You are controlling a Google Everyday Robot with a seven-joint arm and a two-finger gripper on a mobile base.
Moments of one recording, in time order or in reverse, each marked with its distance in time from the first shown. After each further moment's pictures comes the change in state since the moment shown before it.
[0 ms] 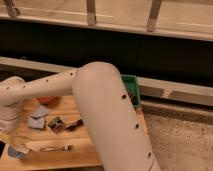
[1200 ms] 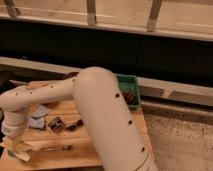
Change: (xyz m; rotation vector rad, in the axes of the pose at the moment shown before) arm 0.008 -0.003 0.044 -0.105 -0.005 0.060
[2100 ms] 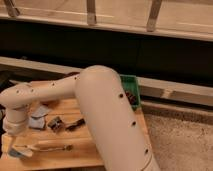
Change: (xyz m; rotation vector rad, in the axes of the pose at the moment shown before) arm 0.001 -0.010 -0.024 0.051 -0.016 0.017
